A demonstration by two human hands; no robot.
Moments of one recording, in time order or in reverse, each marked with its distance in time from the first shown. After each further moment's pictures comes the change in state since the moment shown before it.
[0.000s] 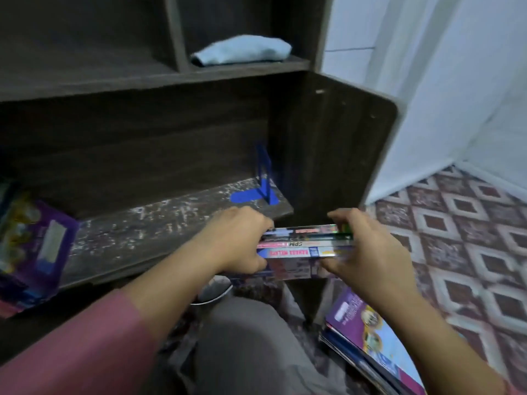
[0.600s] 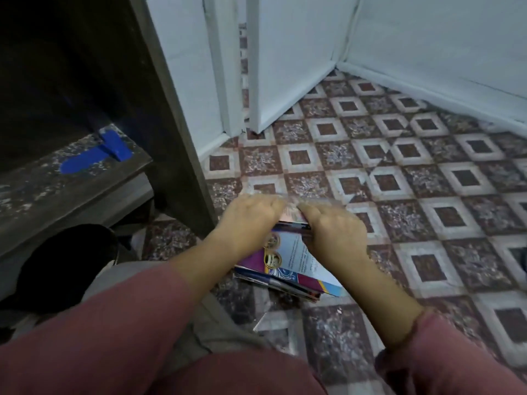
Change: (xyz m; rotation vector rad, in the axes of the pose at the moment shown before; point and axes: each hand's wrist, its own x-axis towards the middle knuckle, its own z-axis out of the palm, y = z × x) left_hand 0.117 0.227 0.139 0.011 0.087 0.541; right_hand -0.133 0.208 0.033 -0.518 -0.018 0.221
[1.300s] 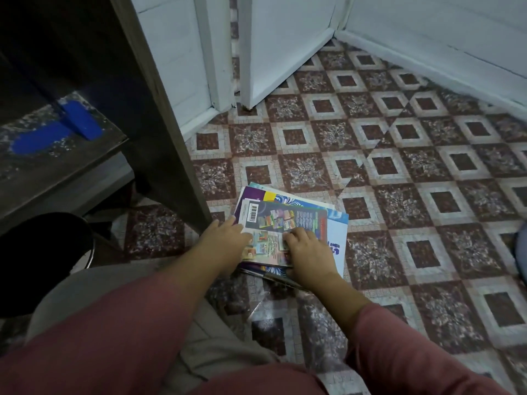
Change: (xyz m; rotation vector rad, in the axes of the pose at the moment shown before) left_hand -0.012 -0.035 0.103 -0.032 -0.594 -0.087; right_hand -0.039 -0.019 0.110 0.081 -0.695 -0.013
